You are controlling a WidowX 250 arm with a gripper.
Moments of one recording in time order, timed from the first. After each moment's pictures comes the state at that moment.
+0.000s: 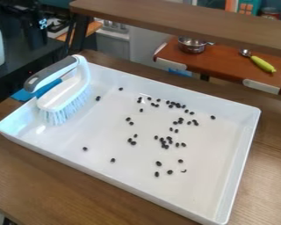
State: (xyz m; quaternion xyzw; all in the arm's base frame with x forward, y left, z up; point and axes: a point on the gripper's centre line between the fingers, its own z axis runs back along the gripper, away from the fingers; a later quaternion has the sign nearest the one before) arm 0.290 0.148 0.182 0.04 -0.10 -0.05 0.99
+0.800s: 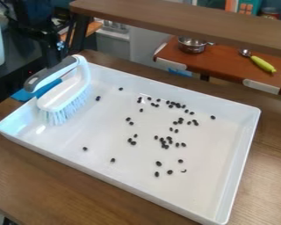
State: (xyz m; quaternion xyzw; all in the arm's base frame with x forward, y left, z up) arm 0.312 0.151 0.145 0.05 -0.11 -0.02 0.99
